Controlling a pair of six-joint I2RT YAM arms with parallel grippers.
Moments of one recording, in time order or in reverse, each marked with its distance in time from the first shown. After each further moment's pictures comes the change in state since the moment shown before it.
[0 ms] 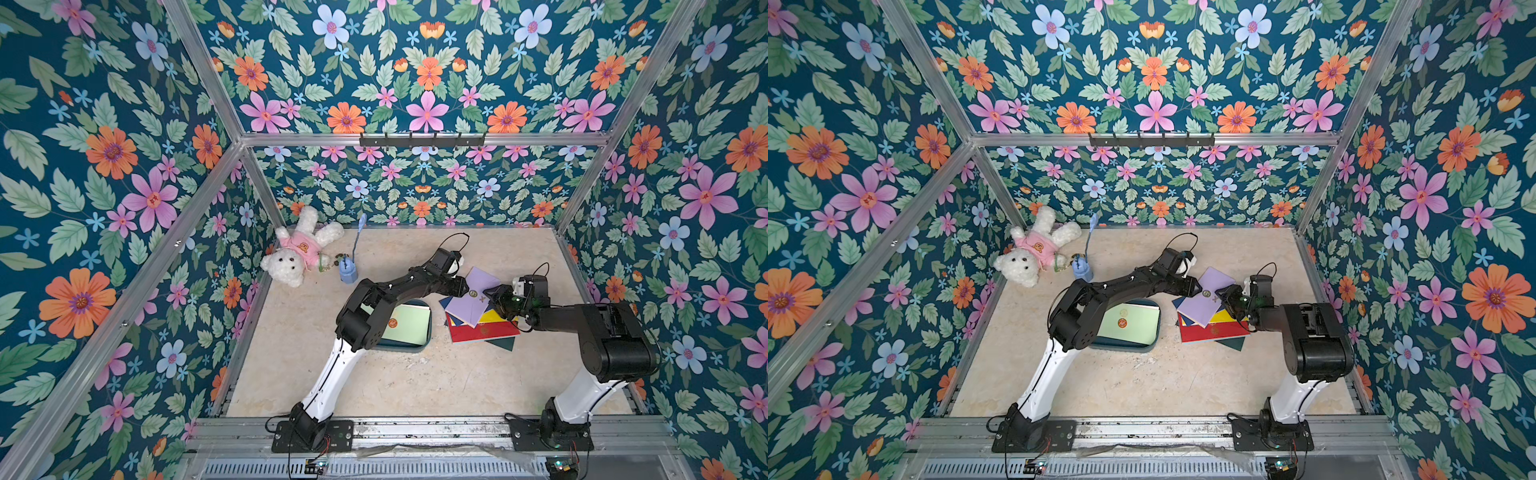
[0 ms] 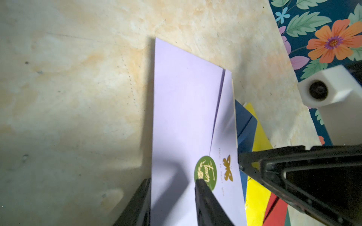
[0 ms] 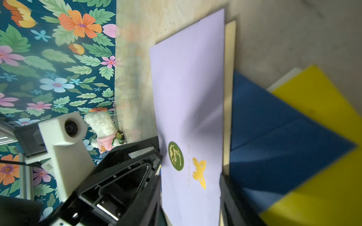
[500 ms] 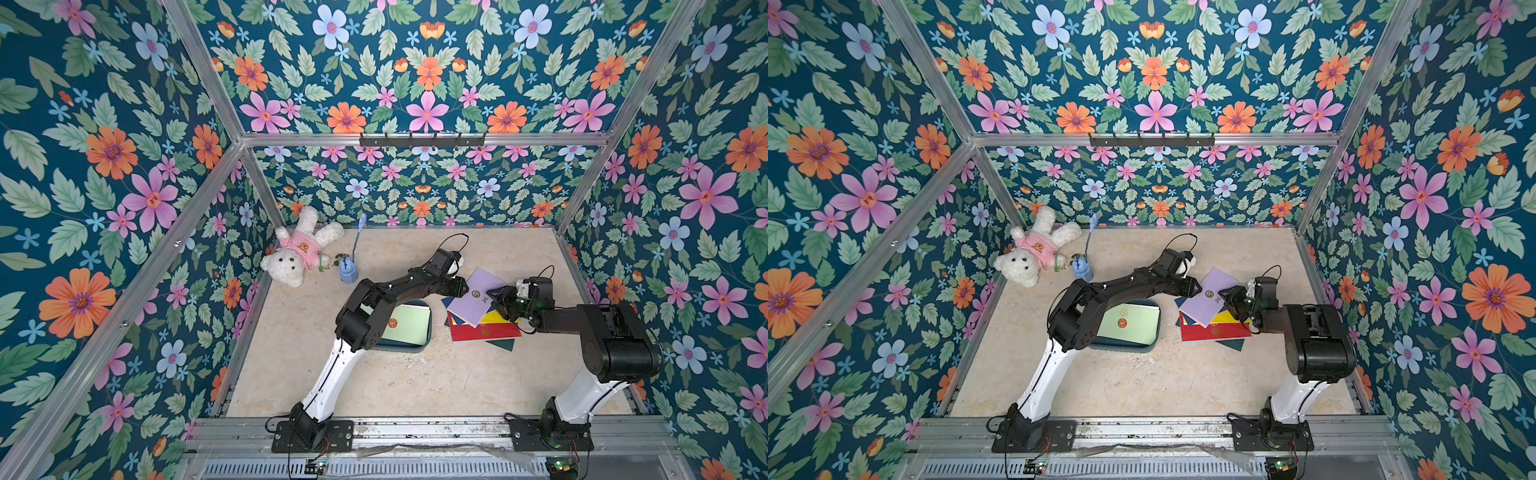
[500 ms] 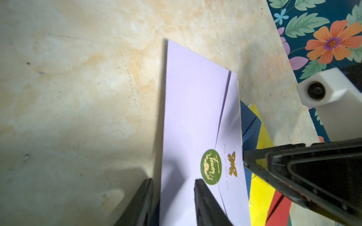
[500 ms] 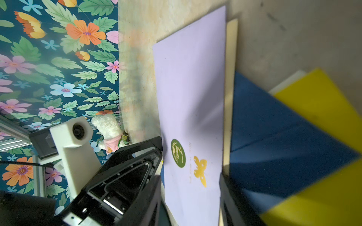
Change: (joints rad) left arm 0.000 -0.005 -0.018 0.023 -0.001 0.000; right arm -0.035 -0.012 -0.024 0.028 -0.028 0.013
